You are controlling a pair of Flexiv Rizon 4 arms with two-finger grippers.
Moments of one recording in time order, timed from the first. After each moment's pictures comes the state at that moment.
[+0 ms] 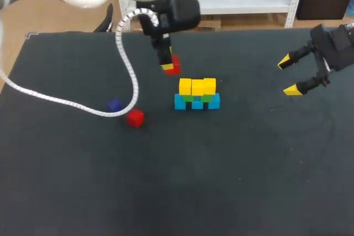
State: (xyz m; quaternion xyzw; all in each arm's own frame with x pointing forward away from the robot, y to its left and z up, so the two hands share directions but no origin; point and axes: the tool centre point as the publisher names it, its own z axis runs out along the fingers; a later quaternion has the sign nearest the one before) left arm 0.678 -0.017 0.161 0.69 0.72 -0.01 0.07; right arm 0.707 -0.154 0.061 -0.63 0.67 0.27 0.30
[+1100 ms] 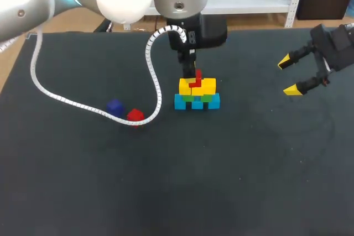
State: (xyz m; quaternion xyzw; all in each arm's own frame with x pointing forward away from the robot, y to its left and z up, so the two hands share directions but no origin) left arm 0.675 -0.062 0.120 0.71 0.70 -0.02 0.05; right arm 0.707 -0.154 0.061 -0.63 0.67 0.27 0.30
